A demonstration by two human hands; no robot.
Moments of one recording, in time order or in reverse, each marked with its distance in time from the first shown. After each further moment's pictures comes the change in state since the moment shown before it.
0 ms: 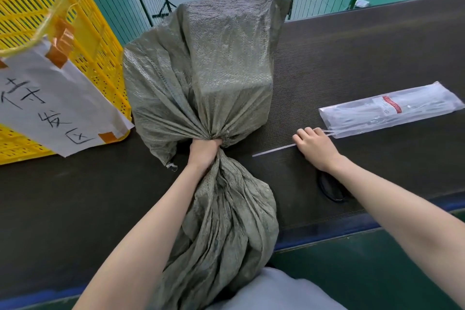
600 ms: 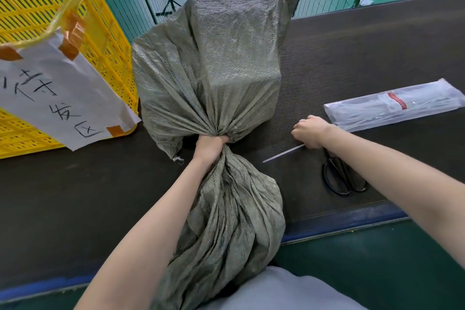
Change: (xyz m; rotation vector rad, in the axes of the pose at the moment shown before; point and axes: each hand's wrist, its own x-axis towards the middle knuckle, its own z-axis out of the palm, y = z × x) left_hand -0.009 -0.002 -0.006 0.022 -0.034 -0.002; right_hand 0.046 0.004 -0.043 -0.153 -0.576 -0.278
